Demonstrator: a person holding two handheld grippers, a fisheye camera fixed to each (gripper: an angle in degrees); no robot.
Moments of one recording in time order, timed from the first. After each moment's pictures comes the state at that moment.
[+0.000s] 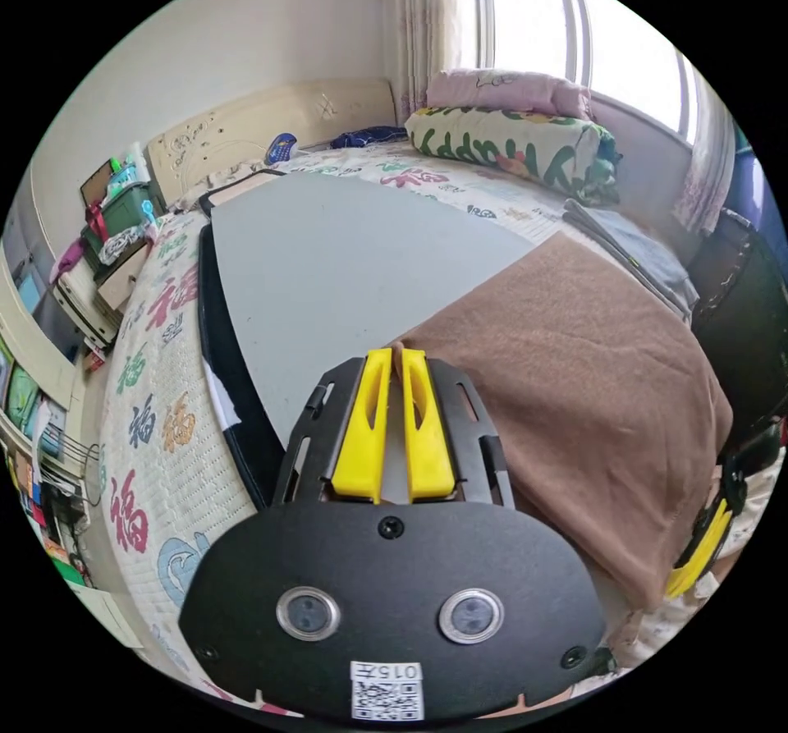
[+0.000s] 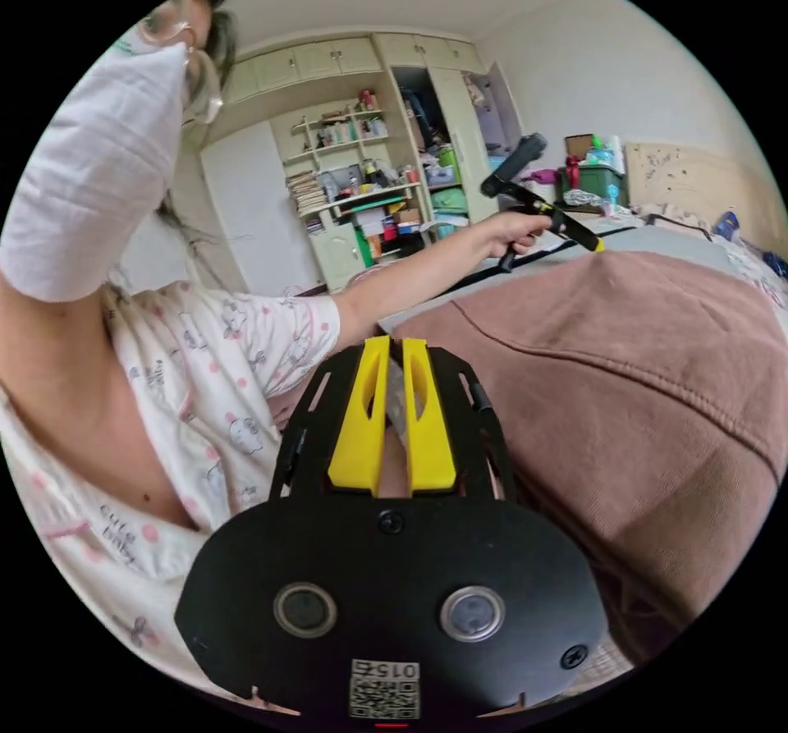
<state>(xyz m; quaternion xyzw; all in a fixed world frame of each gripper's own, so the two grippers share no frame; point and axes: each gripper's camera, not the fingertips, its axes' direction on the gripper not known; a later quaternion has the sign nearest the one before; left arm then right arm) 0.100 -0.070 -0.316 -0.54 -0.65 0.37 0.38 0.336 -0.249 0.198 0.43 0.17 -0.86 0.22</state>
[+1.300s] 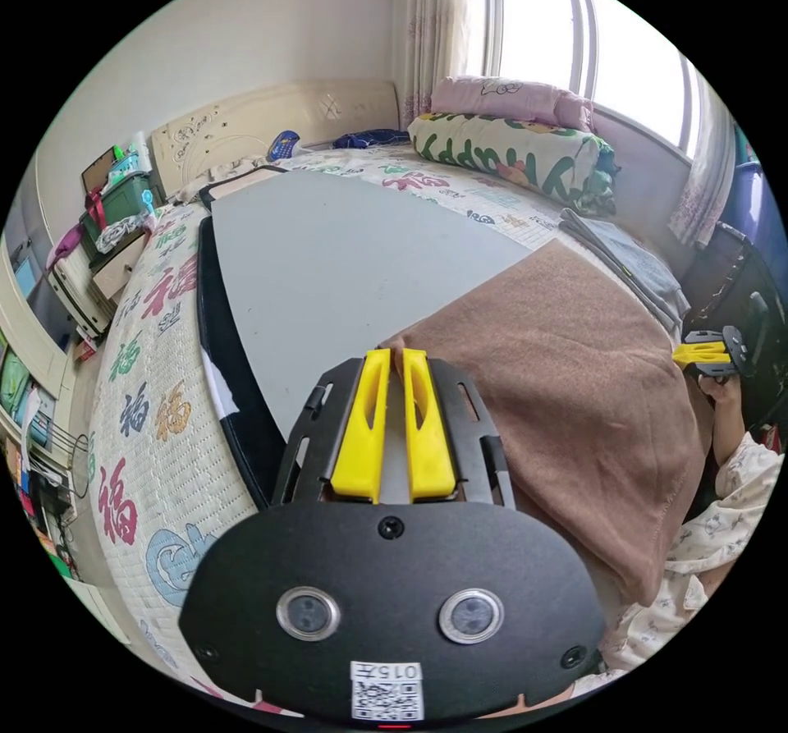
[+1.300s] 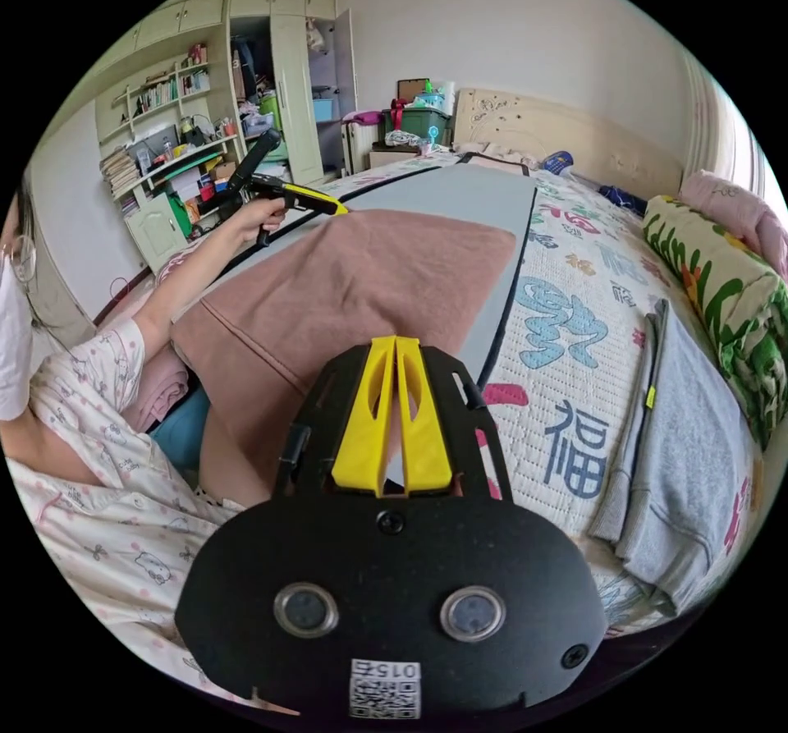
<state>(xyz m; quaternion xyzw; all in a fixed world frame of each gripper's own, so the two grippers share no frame) 0.126 0.036 0.077 -0.54 -0.65 0.35 0.41 0.331 -0.094 0.388 0.66 0.28 -0.62 0.32</state>
